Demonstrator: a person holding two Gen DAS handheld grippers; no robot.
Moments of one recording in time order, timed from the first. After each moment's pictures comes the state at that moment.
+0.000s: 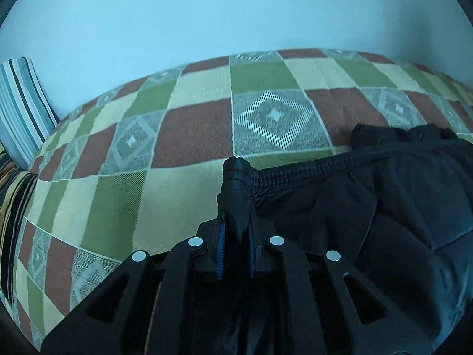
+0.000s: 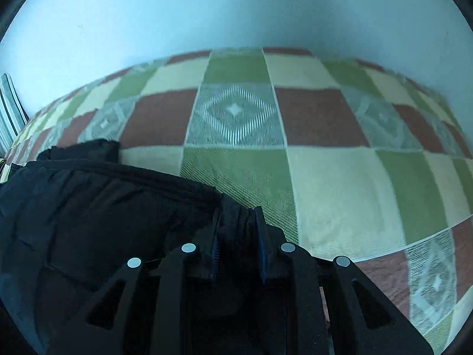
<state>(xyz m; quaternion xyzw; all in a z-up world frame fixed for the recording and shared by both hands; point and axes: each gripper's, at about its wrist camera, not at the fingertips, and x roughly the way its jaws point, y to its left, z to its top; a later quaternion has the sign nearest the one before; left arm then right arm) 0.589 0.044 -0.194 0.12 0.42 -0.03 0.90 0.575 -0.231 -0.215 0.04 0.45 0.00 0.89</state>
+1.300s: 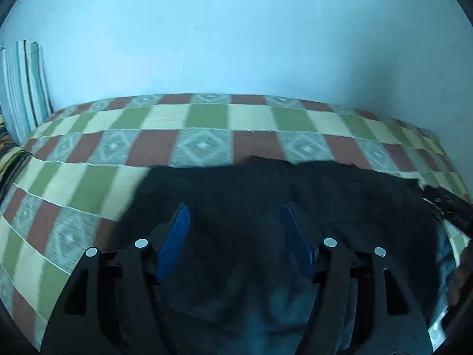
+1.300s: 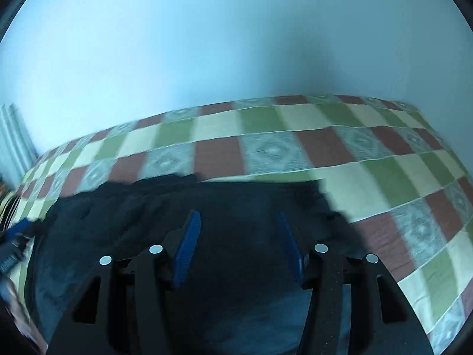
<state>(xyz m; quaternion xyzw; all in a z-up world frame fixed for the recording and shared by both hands) 0.481 -0.037 -0.119 0.02 0.37 -0.08 0.93 0.493 -0.144 -0.137 0.07 0.36 -0.03 0.93</state>
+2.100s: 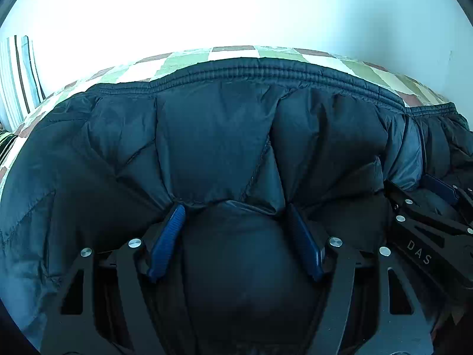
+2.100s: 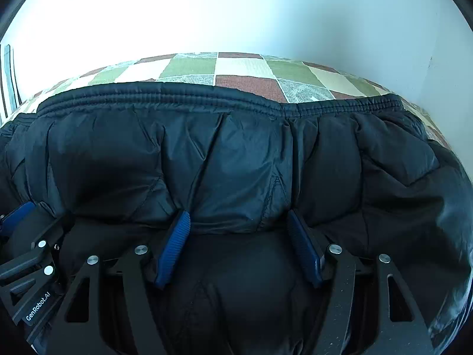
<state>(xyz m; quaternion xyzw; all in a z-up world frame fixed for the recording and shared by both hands) 0.489 -0.074 -0.222 0.05 0.40 -0.06 0.91 0.515 -0.087 -0.233 -0.01 0.39 -0.07 0.92</state>
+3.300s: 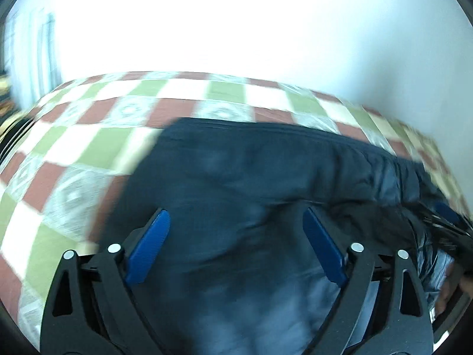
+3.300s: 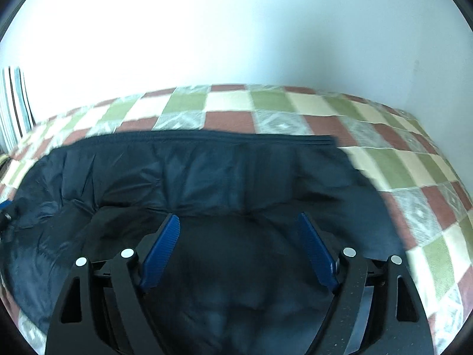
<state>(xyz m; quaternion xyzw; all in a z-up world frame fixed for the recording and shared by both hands) 0.449 0.051 -0.141 -0.04 0.38 -0.06 0.92 0.449 -0.145 -0.159 0.03 0.36 -0.05 0.93</state>
